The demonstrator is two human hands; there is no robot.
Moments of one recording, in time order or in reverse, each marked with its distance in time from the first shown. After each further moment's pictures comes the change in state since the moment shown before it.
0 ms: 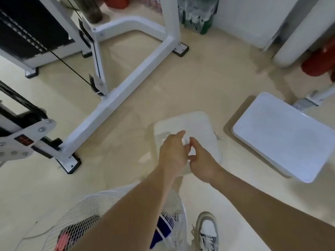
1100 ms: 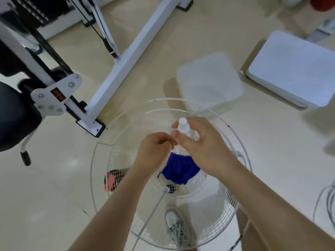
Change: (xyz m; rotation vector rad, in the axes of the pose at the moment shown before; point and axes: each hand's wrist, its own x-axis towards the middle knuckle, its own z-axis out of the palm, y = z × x) left_hand -0.227 -0.164 -0.086 -0.387 -0.140 -0.110; right_hand -0.200 -0.056 0.191 0.148 0.228 -0.270
